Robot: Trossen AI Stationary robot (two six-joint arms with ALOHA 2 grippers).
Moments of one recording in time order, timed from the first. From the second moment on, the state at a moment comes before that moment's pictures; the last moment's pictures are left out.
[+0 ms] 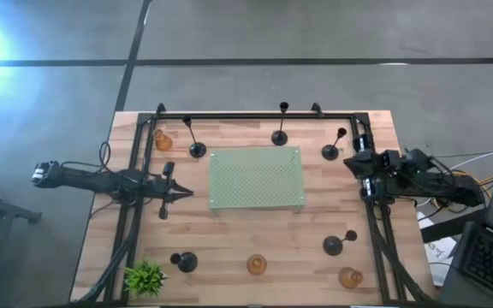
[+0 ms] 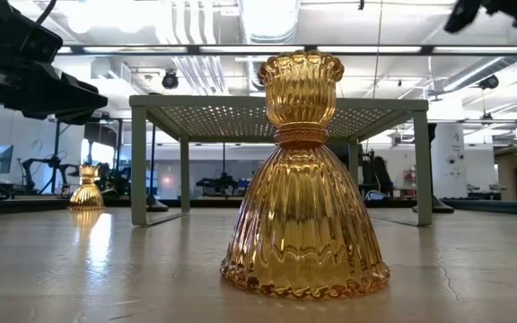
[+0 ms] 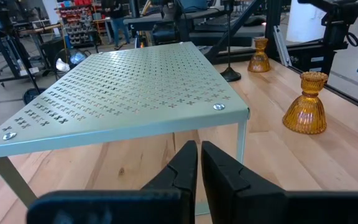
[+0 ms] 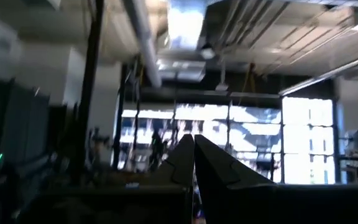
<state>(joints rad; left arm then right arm) -0.14 0.24 0.01 0.03 -0.09 0.09 -0.11 0.20 0.25 0.41 -0.16 0.02</state>
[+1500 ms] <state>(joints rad) -0.14 0.24 0.01 0.03 -0.09 0.09 -0.74 1.39 0.85 0.04 -0.29 -0.24</state>
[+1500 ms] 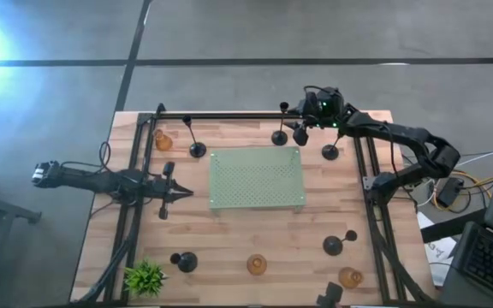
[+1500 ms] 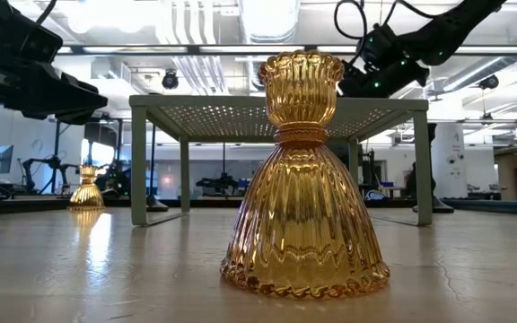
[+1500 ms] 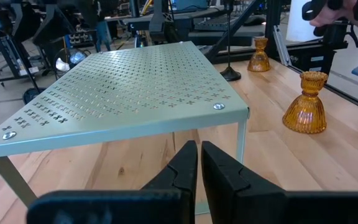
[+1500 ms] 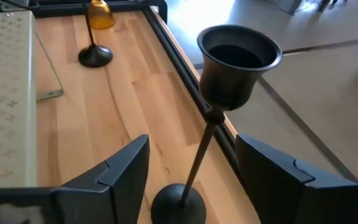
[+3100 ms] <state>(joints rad) -0.14 0.24 0.01 0.03 -0.09 0.09 -0.74 1.32 1.17 -0.28 -0.24 -0.22</state>
